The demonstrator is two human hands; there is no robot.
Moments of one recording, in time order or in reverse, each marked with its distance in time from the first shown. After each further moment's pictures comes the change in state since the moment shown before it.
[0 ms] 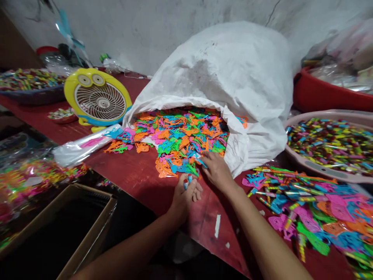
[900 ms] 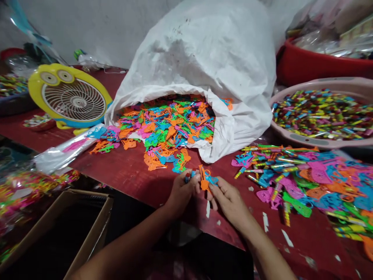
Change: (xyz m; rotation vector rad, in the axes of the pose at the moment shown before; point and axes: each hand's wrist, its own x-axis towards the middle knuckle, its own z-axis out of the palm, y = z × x) left_hand -0.013 -0.009 0.013 0.150 -0.189 -0.004; right_hand -0.128 -0.062 -0.029 1.049 -0.049 0.713
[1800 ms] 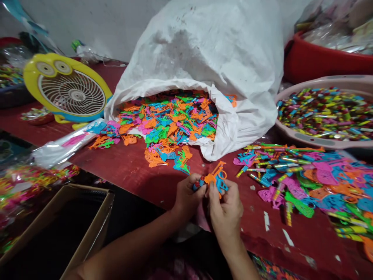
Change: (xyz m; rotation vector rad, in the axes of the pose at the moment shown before) left_hand -0.016 -0.016 0.011 0.235 0.059 0.128; right_hand -0.015 -0.008 0.053 -0.306 0.795 -0.137
